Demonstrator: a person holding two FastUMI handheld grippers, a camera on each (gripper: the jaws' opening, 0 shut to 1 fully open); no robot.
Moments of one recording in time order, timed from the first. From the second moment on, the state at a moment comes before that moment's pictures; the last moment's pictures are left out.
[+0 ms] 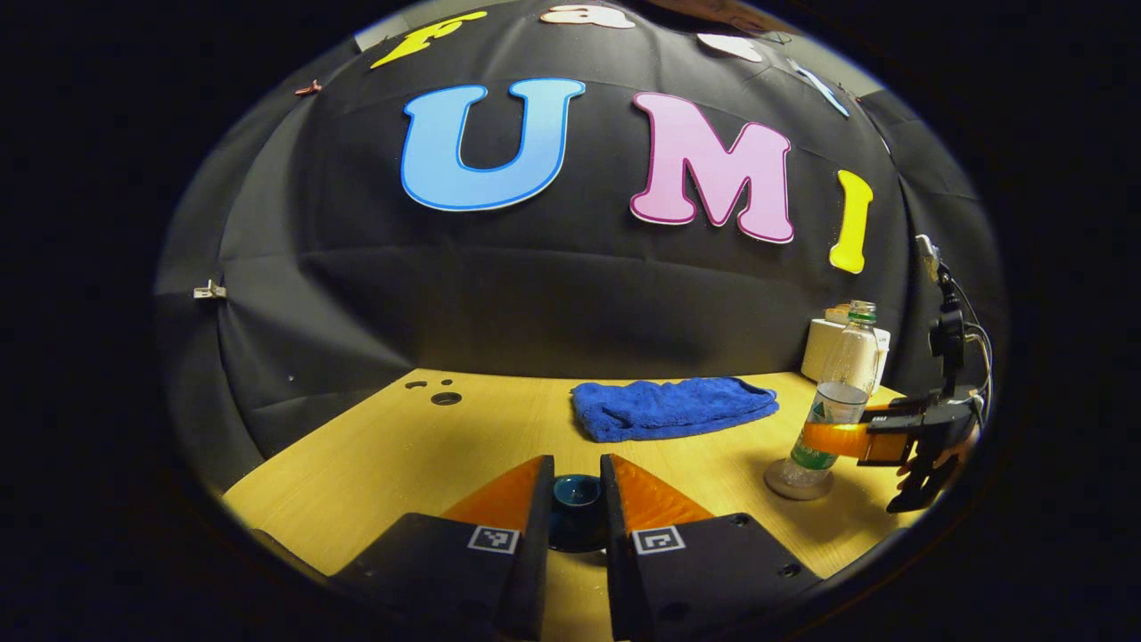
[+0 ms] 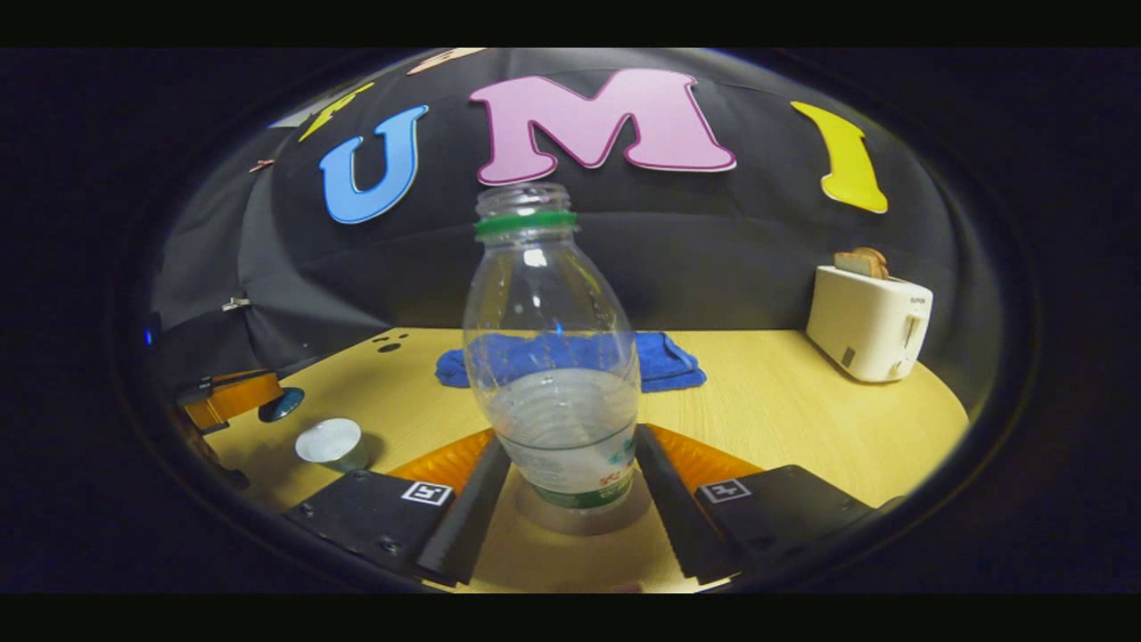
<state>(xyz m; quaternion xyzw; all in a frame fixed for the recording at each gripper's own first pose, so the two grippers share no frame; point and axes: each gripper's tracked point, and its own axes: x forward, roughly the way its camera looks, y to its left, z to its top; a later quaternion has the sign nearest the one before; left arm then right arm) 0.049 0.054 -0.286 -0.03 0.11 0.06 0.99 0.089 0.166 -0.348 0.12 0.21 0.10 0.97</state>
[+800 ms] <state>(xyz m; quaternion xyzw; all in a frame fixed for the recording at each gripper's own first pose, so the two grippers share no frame) 0.064 0.013 -0.326 -0.06 0.15 0.03 0.99 0.033 0.130 -0.358 0.12 0.25 0.08 0.96</state>
